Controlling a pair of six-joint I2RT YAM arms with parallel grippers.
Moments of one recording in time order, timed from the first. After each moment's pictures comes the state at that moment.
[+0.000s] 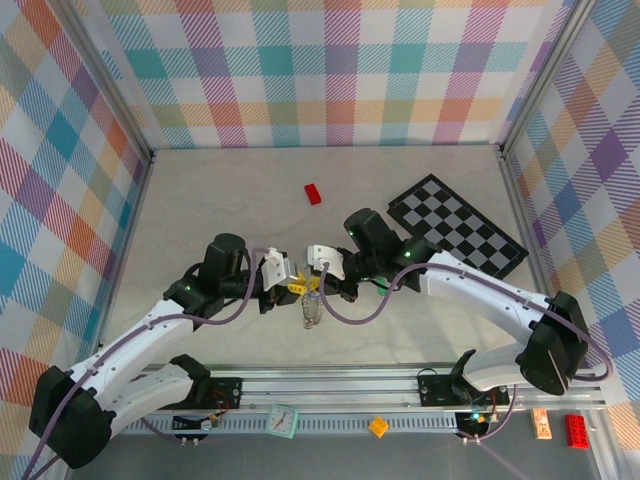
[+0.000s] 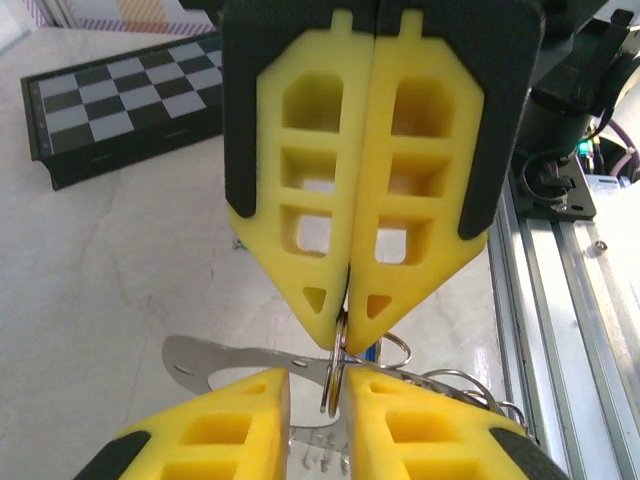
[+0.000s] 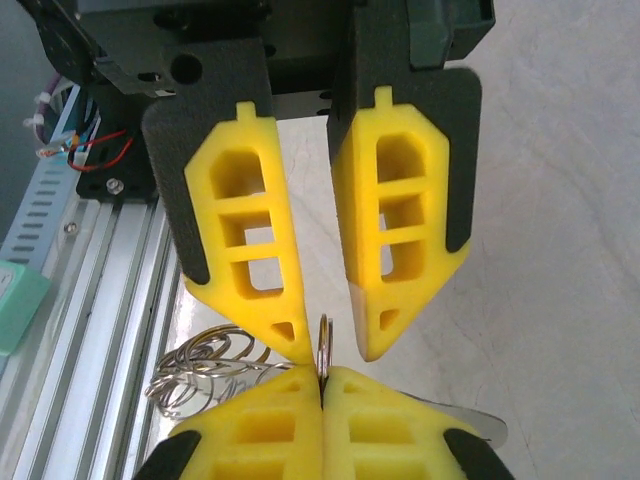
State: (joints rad) left arm -0.57 0.96 0.64 -0.24 0.72 0.45; right arm 0.87 1.36 1.10 -0.53 -0.56 -0.57
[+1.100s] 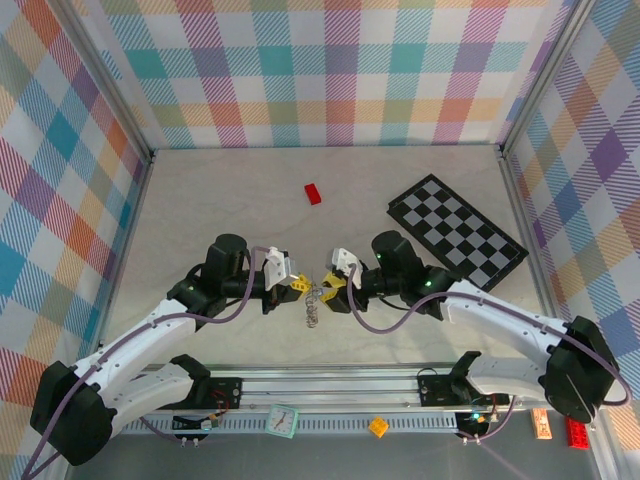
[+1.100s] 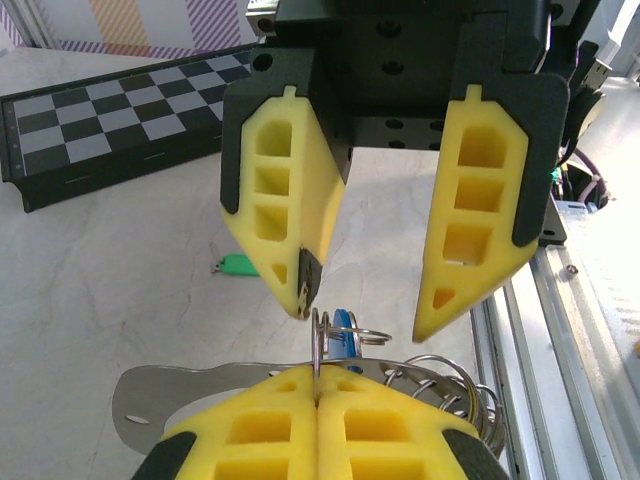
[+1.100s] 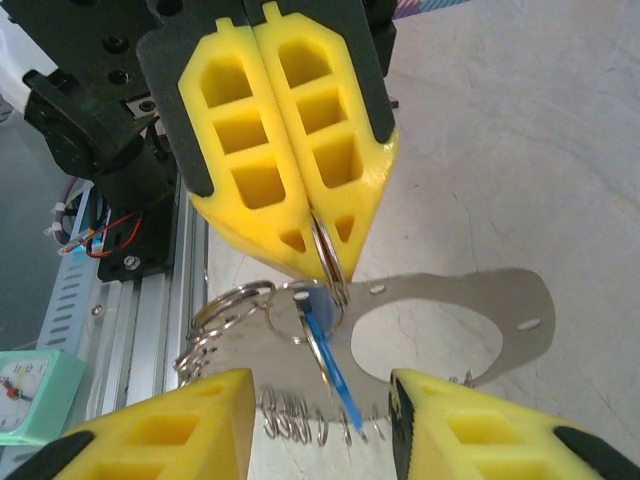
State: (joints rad) left arm -0.57 0.97 0.62 -0.15 0.78 0.39; right arm 0.83 1.17 0.74 -0.13 -0.60 -0.19
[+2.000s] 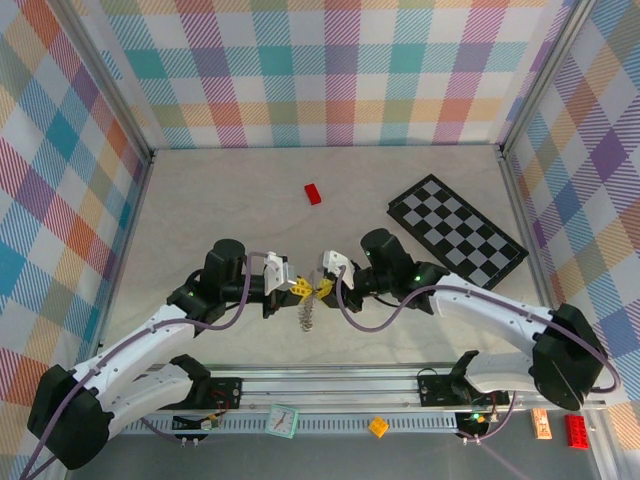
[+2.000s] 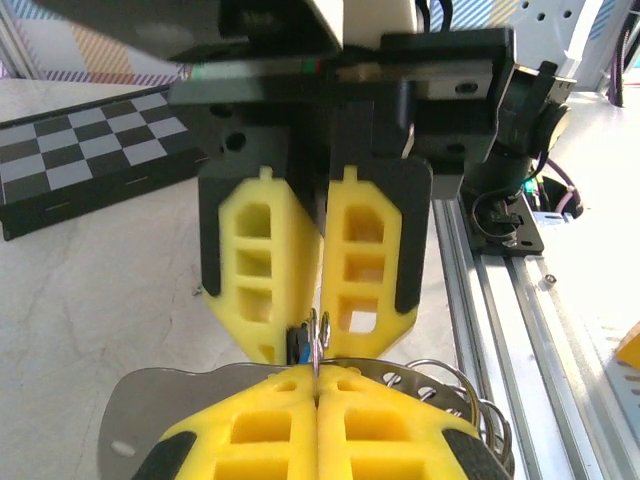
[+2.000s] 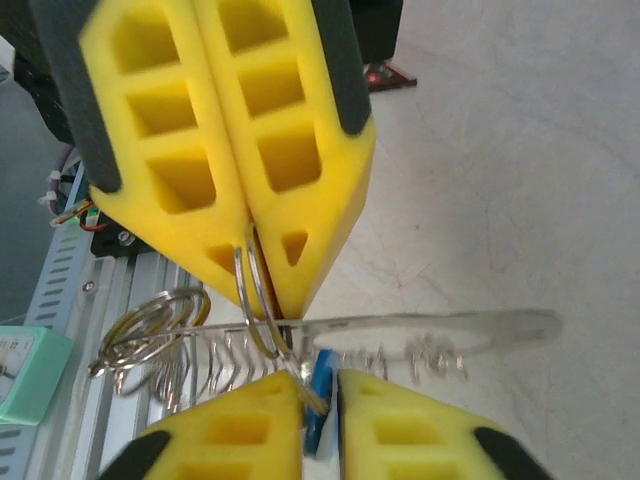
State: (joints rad) left arm -0.59 0.94 0.57 -0.08 0.81 0.37; right arm 0.84 1.23 0.79 -0.16 -0.60 -0.27
